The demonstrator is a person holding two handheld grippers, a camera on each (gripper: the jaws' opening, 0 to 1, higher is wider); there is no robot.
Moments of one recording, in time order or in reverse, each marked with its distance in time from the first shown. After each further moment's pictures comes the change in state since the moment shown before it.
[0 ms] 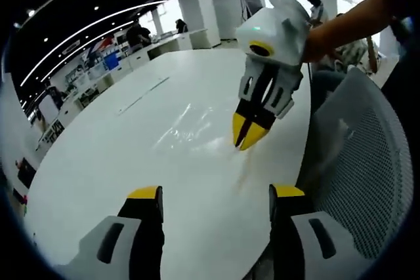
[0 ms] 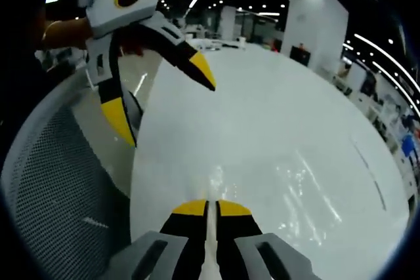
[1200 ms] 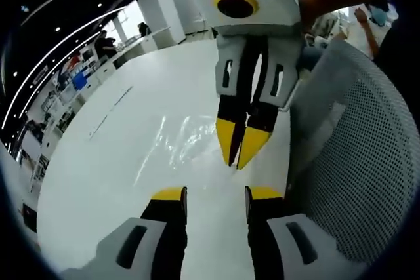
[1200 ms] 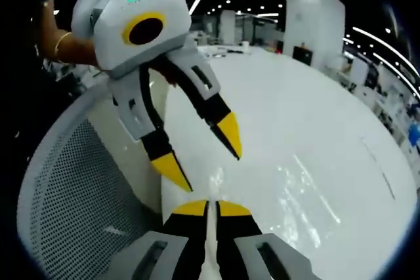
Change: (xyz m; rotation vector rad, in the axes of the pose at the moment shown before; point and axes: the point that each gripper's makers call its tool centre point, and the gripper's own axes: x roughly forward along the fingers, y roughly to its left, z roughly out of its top) left arm 0.040 -0.041 0.013 0.233 0.067 -0.140; right arm -0.017 0.032 0.010 0.055 -0.046 0.066
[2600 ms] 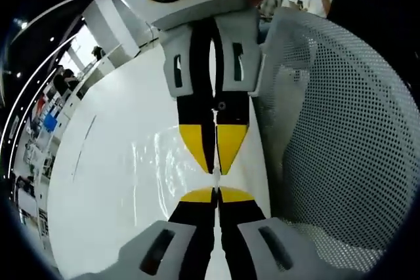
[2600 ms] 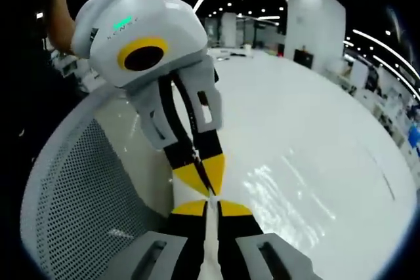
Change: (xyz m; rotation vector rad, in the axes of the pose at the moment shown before) left arm 0.005 -0.031 -0.002 0.264 0.000 -0.173; right arm -0.001 0.020 0.003 -0.026 -0.020 -0.012
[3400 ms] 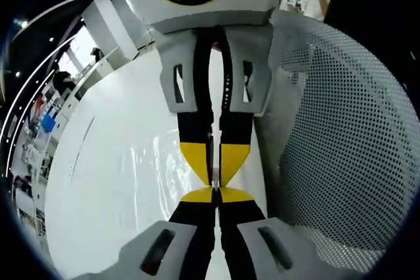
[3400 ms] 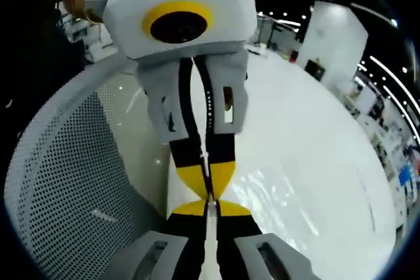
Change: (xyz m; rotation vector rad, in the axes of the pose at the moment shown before) left arm 0.000 -0.001 0.003 -0.019 -0.025 -0.012; right arm 0.010 0.000 -0.001 -0.212 0.092 -0.063
